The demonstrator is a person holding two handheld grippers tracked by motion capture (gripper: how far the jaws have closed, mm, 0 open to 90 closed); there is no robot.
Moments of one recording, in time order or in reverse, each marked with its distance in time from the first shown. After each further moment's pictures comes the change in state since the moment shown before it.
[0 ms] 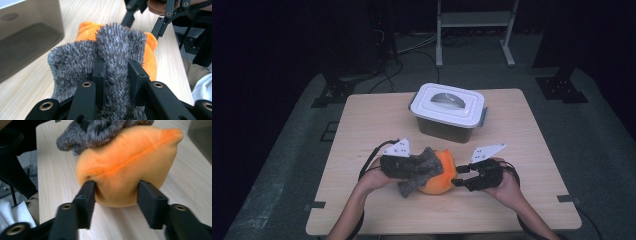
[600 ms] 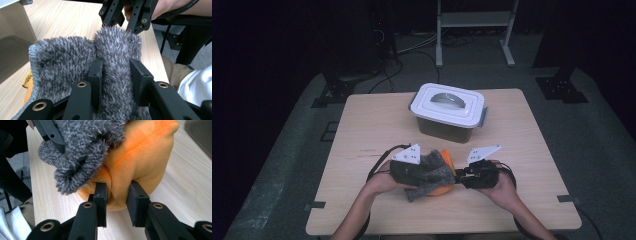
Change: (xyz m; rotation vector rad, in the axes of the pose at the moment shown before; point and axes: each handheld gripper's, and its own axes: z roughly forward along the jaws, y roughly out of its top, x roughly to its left) left arm -0.020 0.014 0.016 -0.012 -0.066 0.088; right arm 0.005 0.002 0.010 0.027 -0.046 0.043
